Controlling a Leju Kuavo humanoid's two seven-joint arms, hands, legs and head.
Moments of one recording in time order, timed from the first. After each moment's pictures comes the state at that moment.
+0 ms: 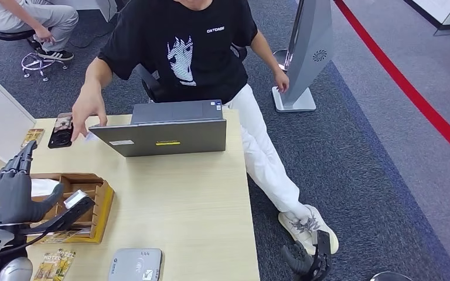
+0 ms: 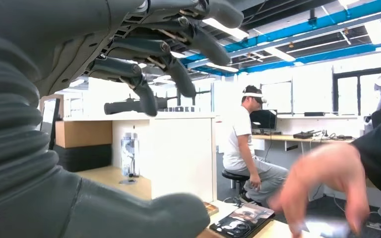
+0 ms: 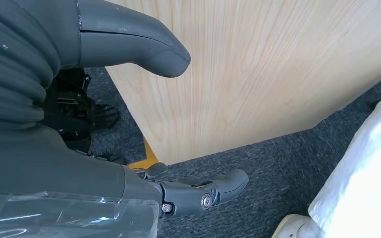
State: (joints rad) left arm -0.08 0.32 -0.21 -1.59 -1.06 0.24 -0.02; right arm -0.05 0.05 -0.05 -0.60 -0.37 -0.04 -0.29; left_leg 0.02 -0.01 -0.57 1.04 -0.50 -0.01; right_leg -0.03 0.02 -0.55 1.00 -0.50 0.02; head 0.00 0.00
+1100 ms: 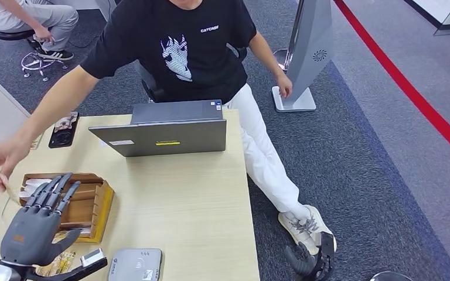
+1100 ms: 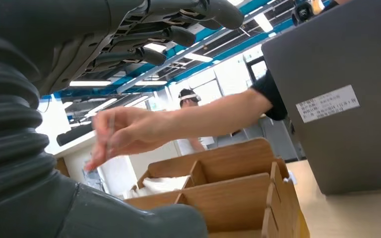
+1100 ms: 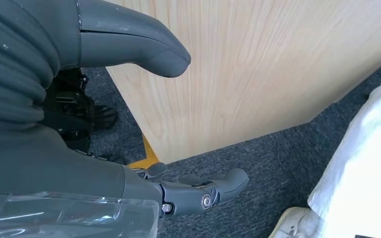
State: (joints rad) left arm 0.15 0.49 -0.33 -1.79 -1.16 0.12 -0.05; right arm -0.04 0.05 -0.07 -0.62 -0.39 -0.04 -0.28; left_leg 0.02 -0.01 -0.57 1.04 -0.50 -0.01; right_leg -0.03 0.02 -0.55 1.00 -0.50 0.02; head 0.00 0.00
